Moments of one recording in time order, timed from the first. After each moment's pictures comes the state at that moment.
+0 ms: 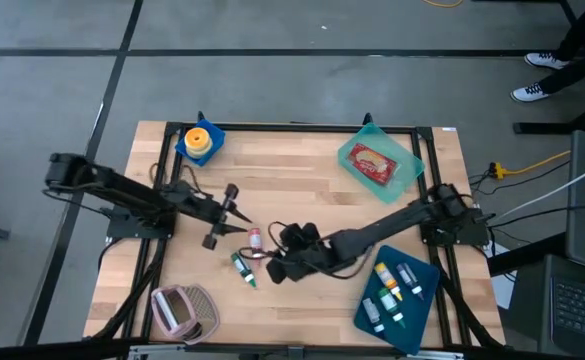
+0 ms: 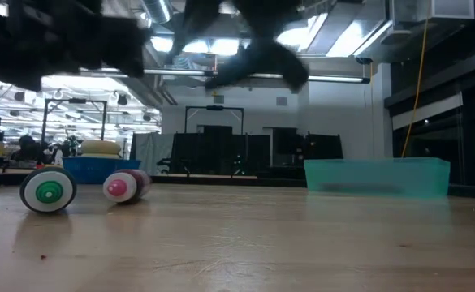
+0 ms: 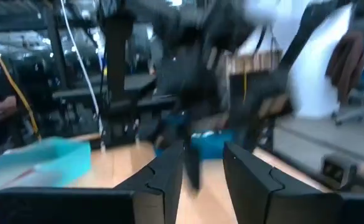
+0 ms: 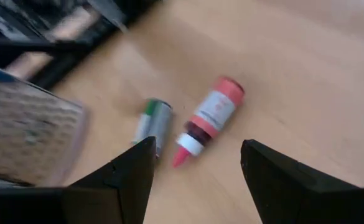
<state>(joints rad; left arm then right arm) -0.02 1.15 0.12 1.15 0.29 0.08 0.40 2.02 1.53 -0.34 0.55 1.02</state>
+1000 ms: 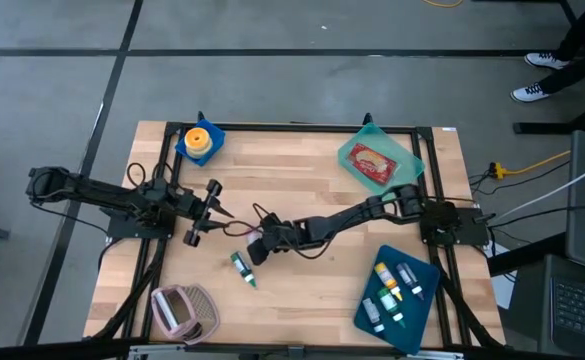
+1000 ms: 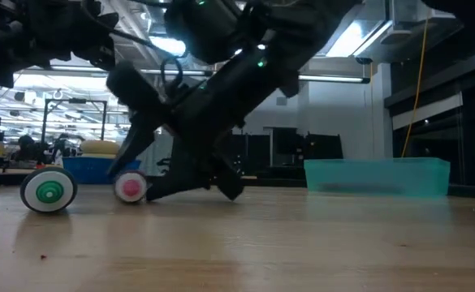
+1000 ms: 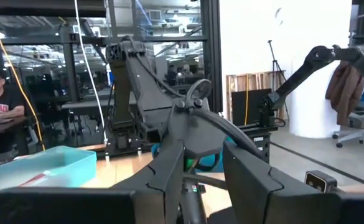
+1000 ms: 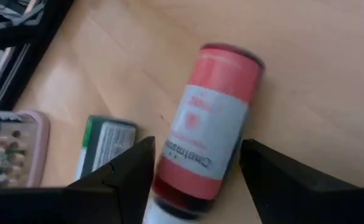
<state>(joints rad) -0.01 0.66 0.01 0.85 0.28 0.01 0.20 2.31 1.54 0.03 0.19 1.06</state>
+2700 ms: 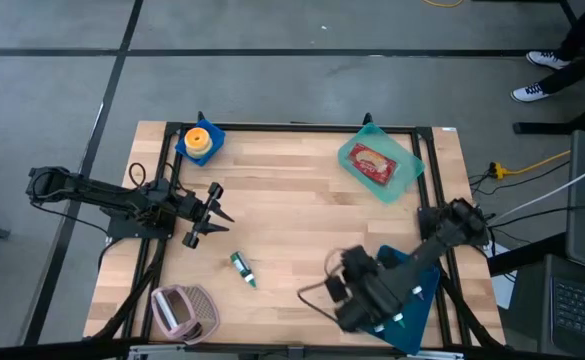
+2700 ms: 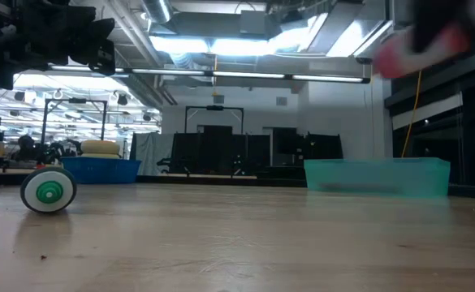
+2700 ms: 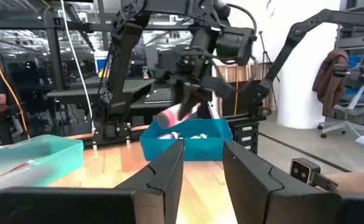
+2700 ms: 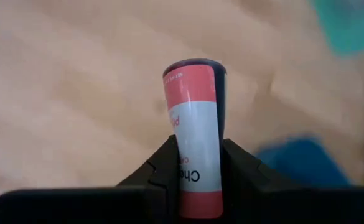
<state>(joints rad) -0.01 0.66 0.01 0.80 0.32 0.00 0.70 2.00 1.80 -1.58 0.44 1.81</state>
